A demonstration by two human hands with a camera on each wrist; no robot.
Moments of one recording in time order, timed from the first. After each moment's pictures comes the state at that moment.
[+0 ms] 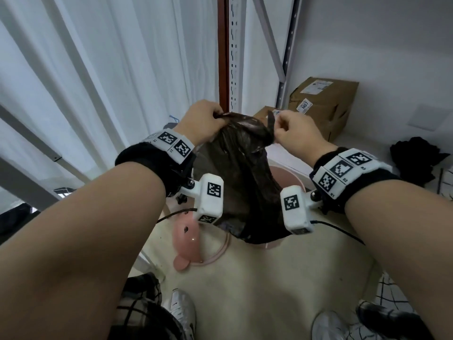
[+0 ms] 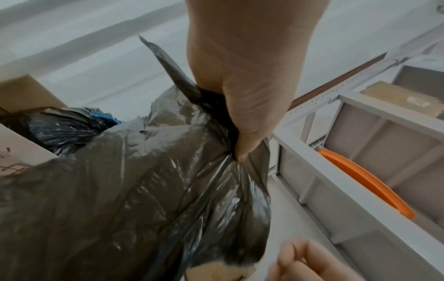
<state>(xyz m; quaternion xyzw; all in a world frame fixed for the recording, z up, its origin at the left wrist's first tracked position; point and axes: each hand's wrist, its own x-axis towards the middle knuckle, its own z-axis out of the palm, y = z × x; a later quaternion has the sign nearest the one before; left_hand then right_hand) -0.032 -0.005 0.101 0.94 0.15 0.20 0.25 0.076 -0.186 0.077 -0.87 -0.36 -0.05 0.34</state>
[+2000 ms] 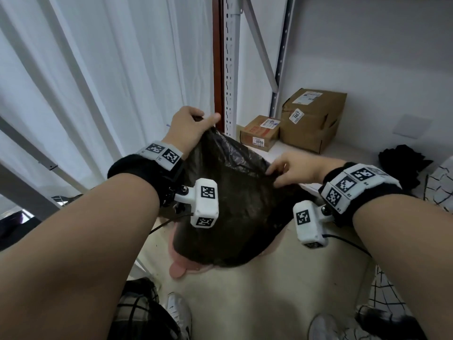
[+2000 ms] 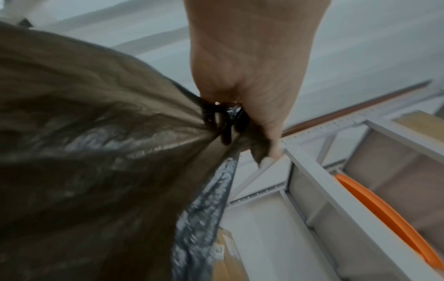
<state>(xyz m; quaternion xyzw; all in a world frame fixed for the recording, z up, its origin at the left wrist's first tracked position) -0.050 -0.004 0.104 0.81 0.24 0.28 0.46 0.076 -0.219 0.069 -0.86 -0.44 0.19 0.15</state>
